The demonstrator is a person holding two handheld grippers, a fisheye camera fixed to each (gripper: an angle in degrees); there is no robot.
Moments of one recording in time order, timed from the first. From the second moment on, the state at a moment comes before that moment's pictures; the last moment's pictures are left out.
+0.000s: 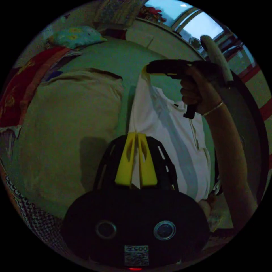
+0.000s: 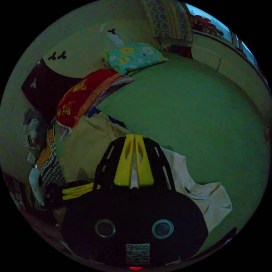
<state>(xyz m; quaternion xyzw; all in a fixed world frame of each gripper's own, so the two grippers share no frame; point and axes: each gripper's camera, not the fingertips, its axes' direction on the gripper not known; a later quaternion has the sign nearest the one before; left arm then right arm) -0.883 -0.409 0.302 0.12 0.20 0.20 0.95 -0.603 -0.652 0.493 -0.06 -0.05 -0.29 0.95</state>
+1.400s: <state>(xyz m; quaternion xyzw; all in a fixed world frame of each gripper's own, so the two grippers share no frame) -0.748 -0.318 0.252 0.14 0.13 0.18 0.96 -0.374 -0.480 0.351 -0.03 0.08 -0.30 0.95</state>
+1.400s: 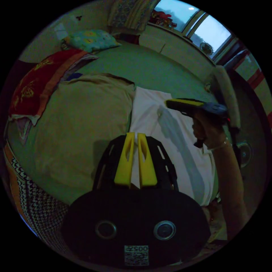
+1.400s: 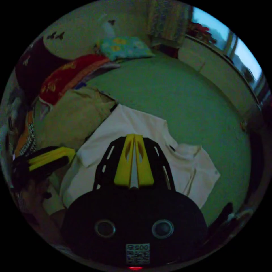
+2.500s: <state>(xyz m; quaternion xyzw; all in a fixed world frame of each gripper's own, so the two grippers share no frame) -0.500 -0.310 0.263 0.14 -0.05 0.21 0.97 0.045 -0.361 0.190 0.02 0.23 -0.07 0.97</state>
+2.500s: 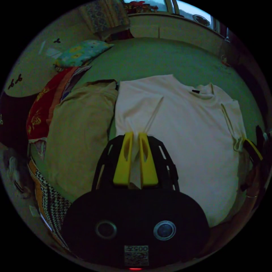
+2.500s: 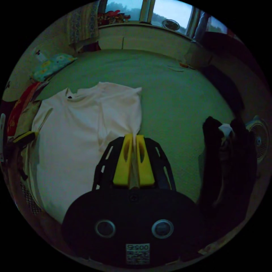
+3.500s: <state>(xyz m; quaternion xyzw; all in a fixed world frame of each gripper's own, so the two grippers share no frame) -0.473 -0.373 0.251 0.10 0.01 0.19 0.98 0.139 -0.384 0.157 -0.07 0.16 -0.14 0.97</state>
